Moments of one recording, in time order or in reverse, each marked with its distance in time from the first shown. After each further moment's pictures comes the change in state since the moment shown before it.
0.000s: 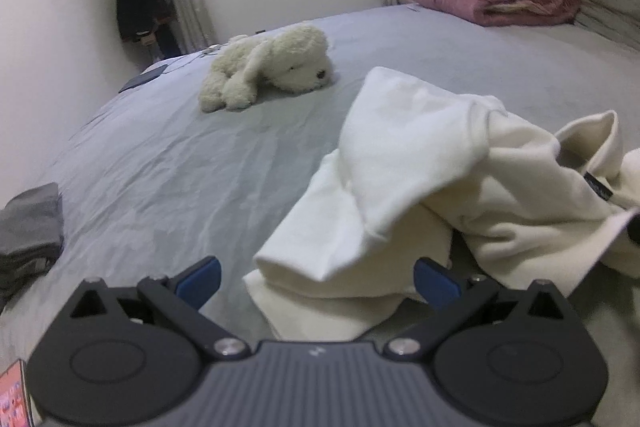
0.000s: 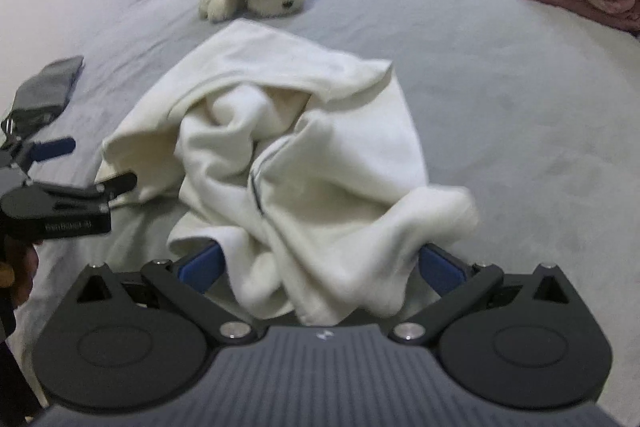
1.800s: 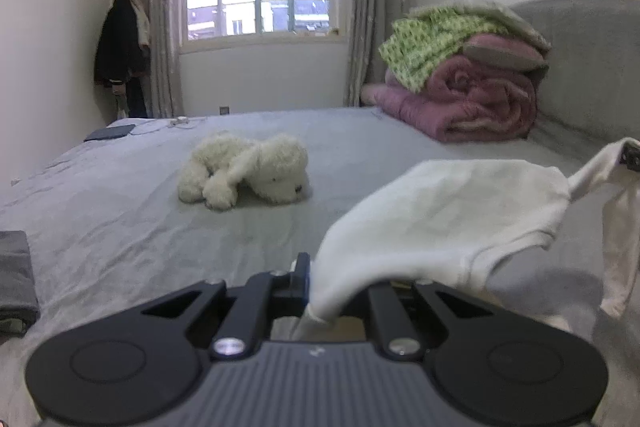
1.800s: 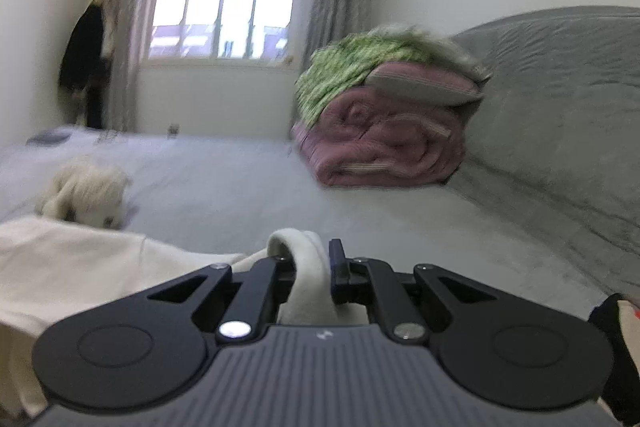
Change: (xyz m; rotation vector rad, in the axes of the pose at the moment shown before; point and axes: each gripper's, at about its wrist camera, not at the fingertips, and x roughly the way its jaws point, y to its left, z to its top) left arm -0.060 0.074 0.046 -0.160 -0.274 -0.167; right arm -0.071 -0.033 0.037 0.098 -0.620 -0.577
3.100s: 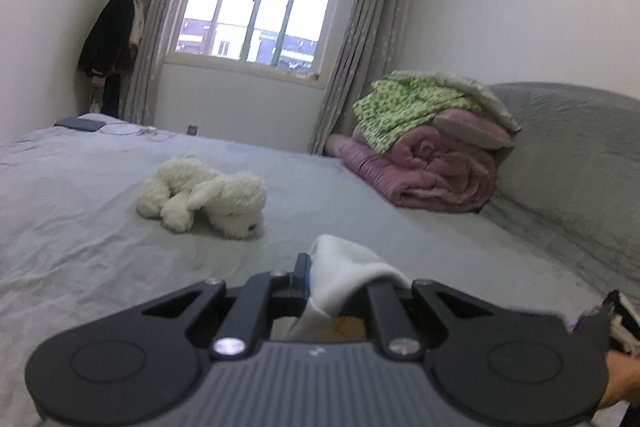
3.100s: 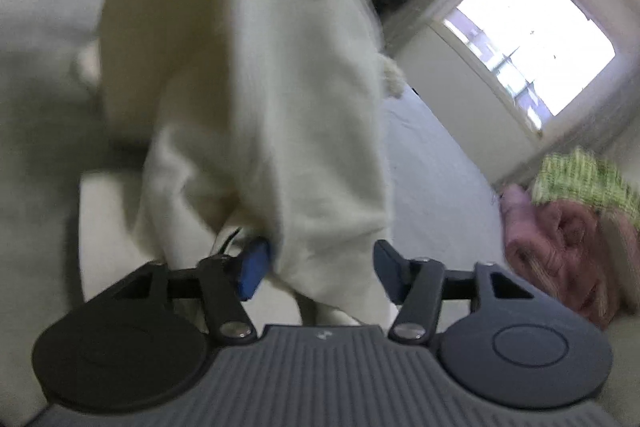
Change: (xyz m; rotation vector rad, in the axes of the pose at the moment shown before) left arm -0.028 0.007 0.011 -0.185 -0.121 -0.160; right arm -0.014 0.130 -0.101 -0.921 0.045 0.560
